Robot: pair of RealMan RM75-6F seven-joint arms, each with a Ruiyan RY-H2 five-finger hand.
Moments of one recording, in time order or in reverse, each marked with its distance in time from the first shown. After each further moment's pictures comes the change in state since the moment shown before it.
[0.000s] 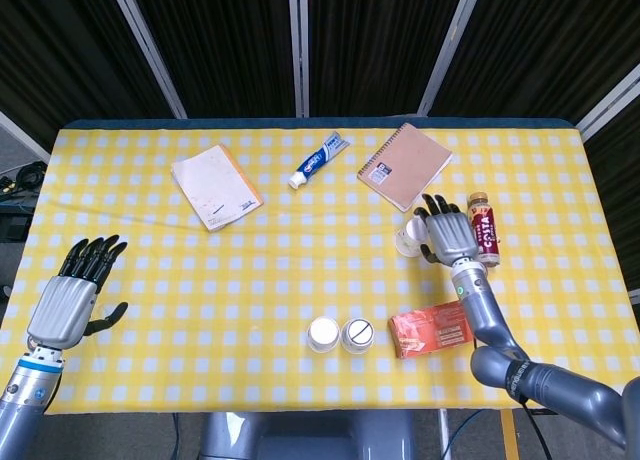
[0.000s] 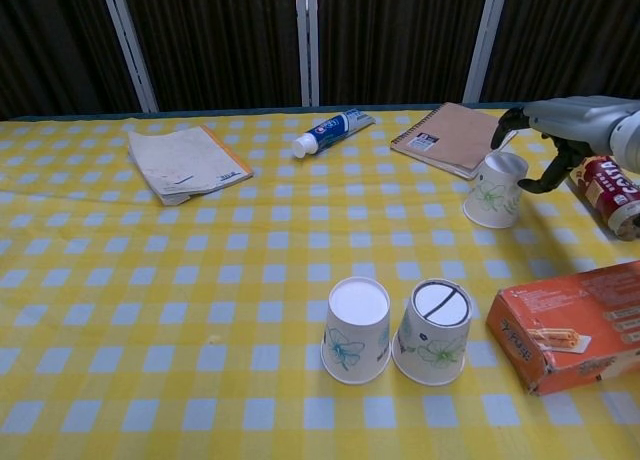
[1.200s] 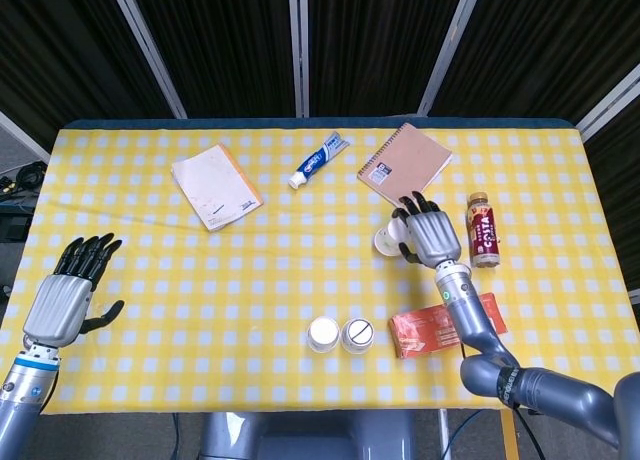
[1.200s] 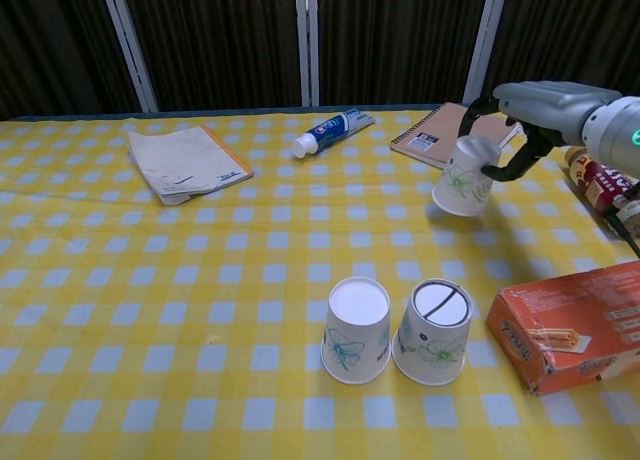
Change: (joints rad) left arm 0.025 0.007 -0.042 0.006 0.000 -0.036 -0.017; right arm 0.012 -0.007 -0.009 -0.096 -0.113 0.094 0.088
